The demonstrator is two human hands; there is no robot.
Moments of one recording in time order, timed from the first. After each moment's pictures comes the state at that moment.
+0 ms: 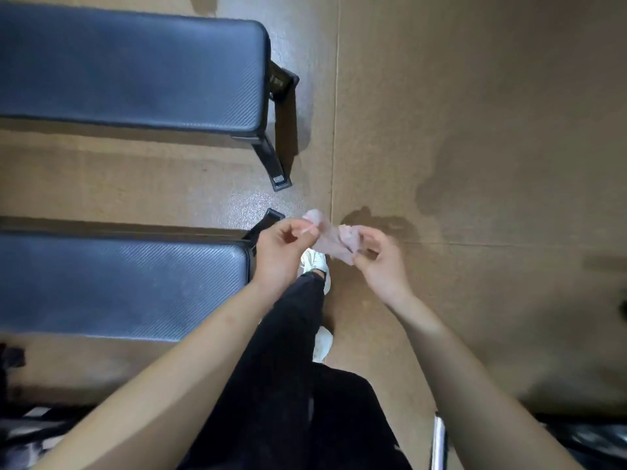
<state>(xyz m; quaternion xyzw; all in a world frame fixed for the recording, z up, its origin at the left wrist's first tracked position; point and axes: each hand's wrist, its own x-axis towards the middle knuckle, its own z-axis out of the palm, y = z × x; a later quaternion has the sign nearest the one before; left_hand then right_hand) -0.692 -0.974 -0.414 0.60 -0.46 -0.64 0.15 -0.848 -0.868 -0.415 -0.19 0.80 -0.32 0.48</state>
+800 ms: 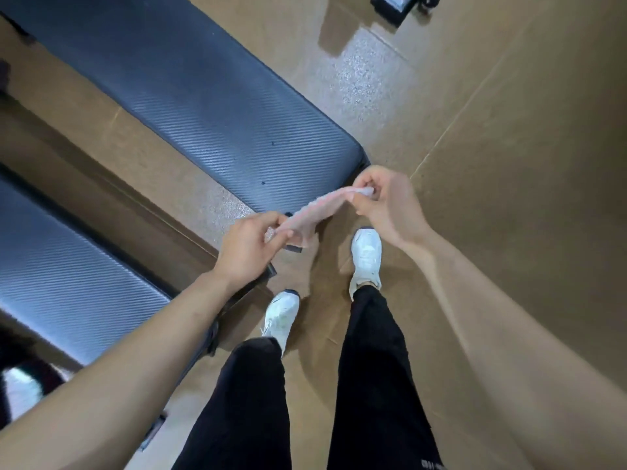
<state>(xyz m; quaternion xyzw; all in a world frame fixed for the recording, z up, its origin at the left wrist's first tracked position) -0.701 -1.246 -0.475 0.67 -0.61 -0.40 0.09 -0.952 -1.331 -0.451 -0.58 0.61 -0.16 0.52</state>
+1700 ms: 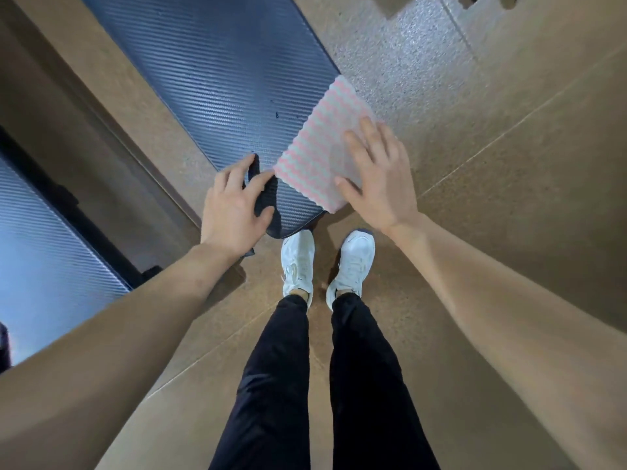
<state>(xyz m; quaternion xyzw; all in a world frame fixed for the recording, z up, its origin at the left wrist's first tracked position) -0.709 -1.269 -0.584 0.77 -0.59 -0.26 0.00 -0.947 -1.406 -0.603 -0.88 0.43 0.01 0.21</state>
